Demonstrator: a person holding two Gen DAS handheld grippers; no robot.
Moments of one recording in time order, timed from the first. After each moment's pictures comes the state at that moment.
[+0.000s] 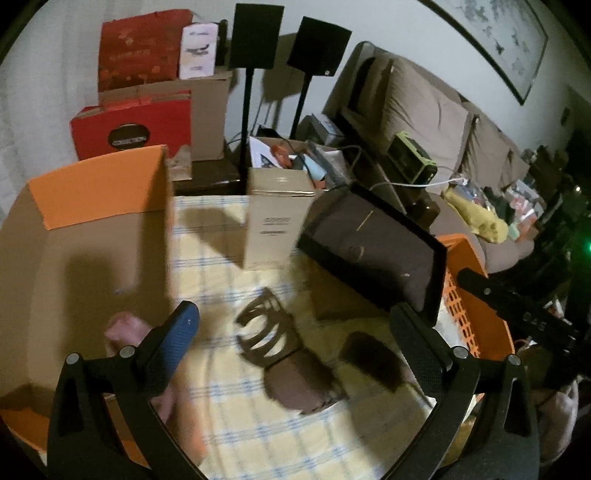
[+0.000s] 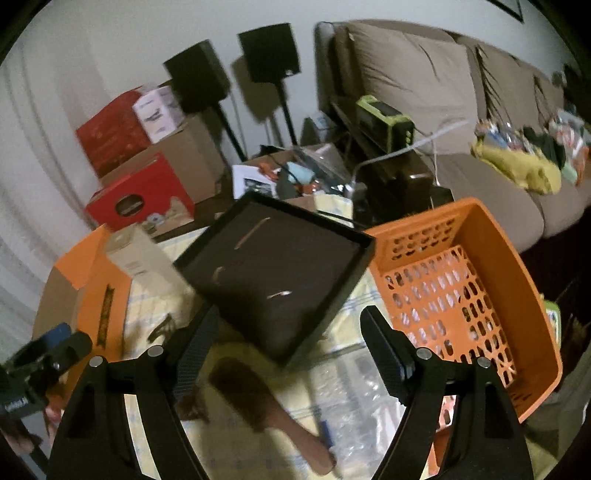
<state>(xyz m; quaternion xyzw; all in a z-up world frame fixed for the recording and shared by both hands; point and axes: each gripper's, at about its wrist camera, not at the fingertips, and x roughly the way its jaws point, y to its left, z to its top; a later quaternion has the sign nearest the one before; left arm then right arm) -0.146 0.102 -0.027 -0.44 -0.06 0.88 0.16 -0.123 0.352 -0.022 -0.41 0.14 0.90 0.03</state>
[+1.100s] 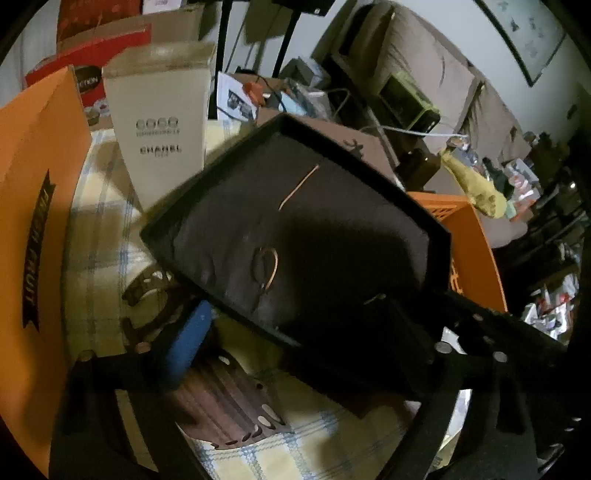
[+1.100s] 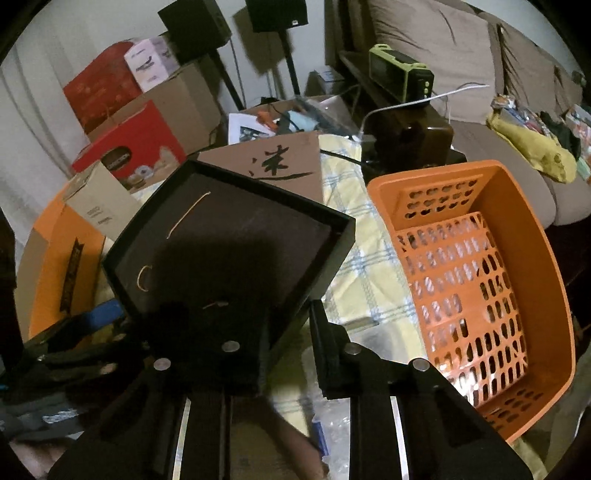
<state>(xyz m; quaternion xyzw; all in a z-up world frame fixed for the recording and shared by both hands) -0.171 0.170 -0.100 -0.53 -0.07 0.82 0.18 -0.141 0.344 -0.074 -0.49 0.11 0.87 0.01</state>
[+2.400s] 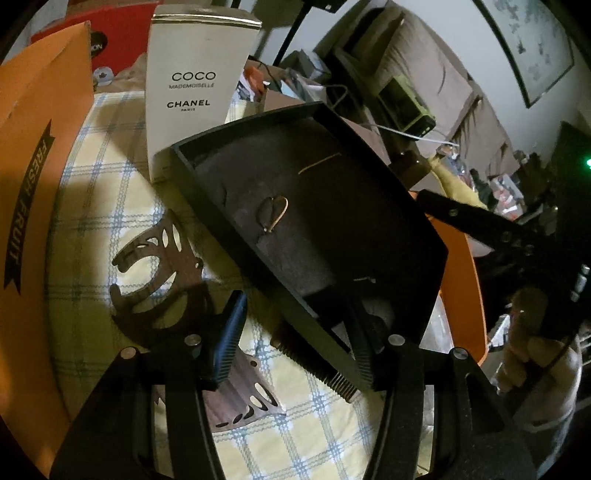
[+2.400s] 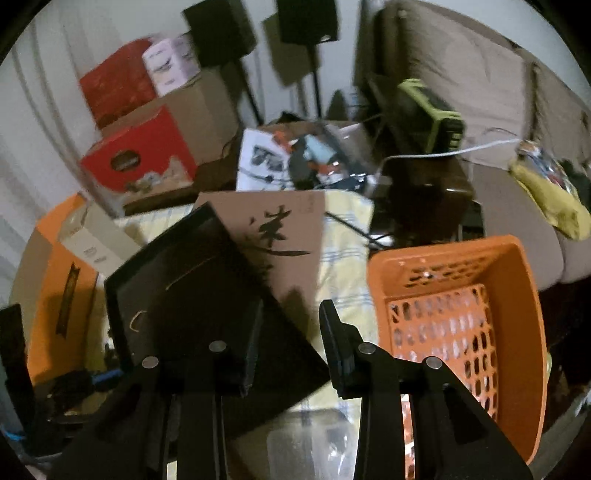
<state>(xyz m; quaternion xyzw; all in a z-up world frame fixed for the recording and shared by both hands) -0.167 0.154 -0.108 -0.55 -0.13 0.80 0.20 -0.205 0.363 -0.053 -0.48 0.05 0.87 -0.04</state>
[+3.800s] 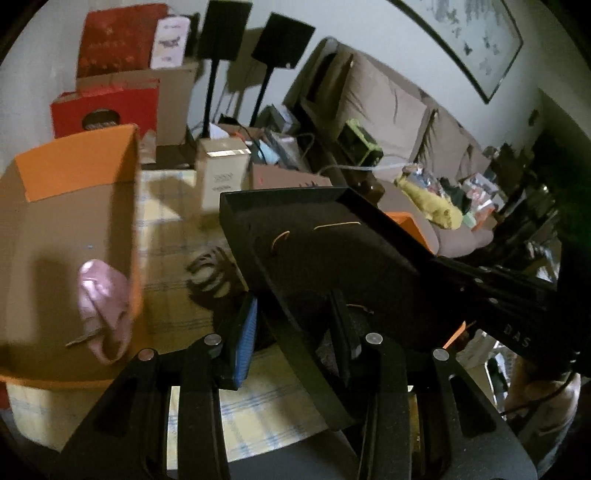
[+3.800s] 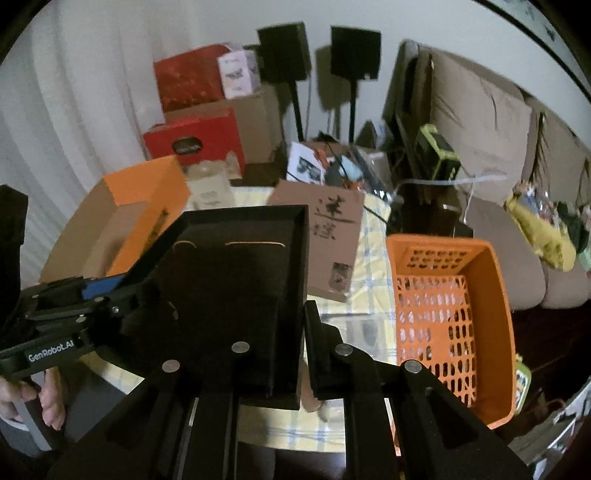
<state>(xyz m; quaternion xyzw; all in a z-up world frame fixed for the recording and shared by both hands) -0.074 0.095 0.006 -0.45 -0.09 0.86 0.23 -0.063 0.300 0.026 -0.43 -0.01 0.90 -0.08</state>
